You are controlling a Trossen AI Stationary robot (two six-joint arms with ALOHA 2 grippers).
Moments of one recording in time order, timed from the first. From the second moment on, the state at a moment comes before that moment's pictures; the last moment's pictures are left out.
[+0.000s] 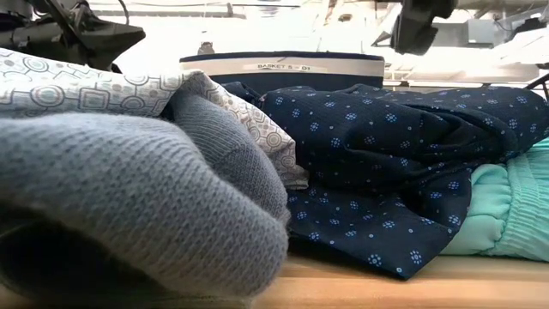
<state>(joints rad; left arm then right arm) 0.05 0.12 0.01 0.34 0.01 -0.45 0.02 1.27 1.19 -0.96 -0.12 0.20</state>
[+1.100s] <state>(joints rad) 0.05 0.12 0.01 0.35 0.04 -0.40 0.16 1.68 1.19 -0.80 0.08 0.07</state>
